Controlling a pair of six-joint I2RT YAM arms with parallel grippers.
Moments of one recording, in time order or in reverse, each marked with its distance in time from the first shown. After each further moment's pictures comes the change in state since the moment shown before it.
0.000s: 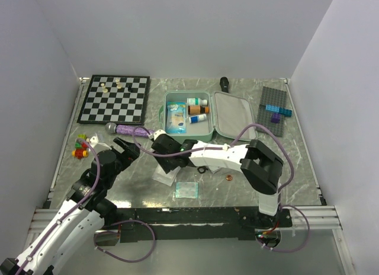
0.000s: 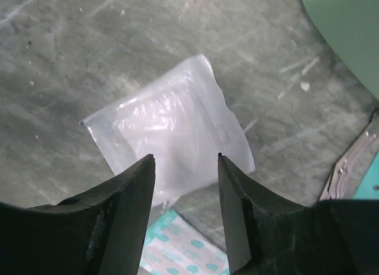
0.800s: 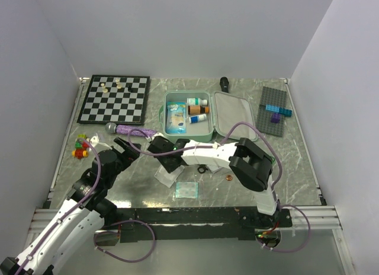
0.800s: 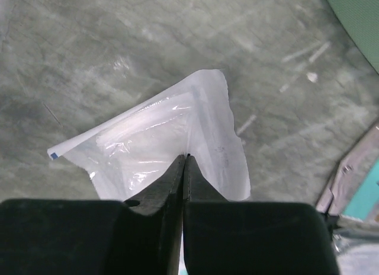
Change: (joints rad) left arm 0.000 0.010 -0.002 0.001 0.000 0.000; right arm 0.004 0.130 0.115 -0.121 0.021 -0.003
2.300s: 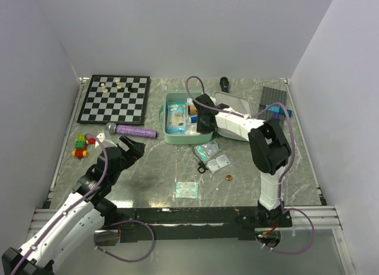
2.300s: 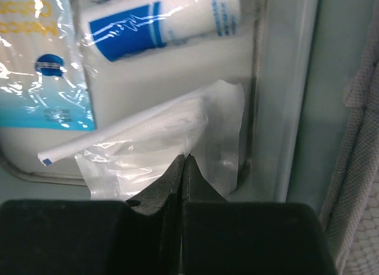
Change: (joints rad) left arm 0.000 0.095 -0.015 0.087 0.032 0.027; right arm -0.533 -0.034 0.012 0.025 -0.048 0.232
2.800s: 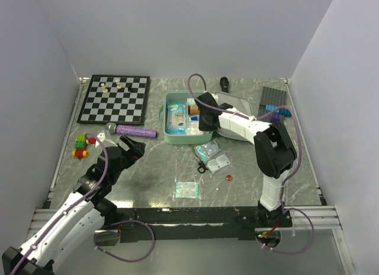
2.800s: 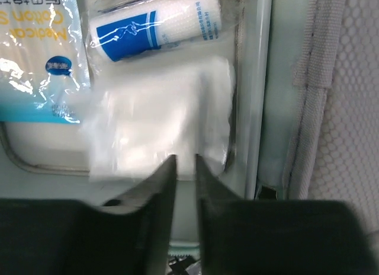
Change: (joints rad) left arm 0.000 0.010 -0.001 0.013 0.007 0.001; right arm -0.004 -0.064 -0.035 0.003 0.050 -0.015
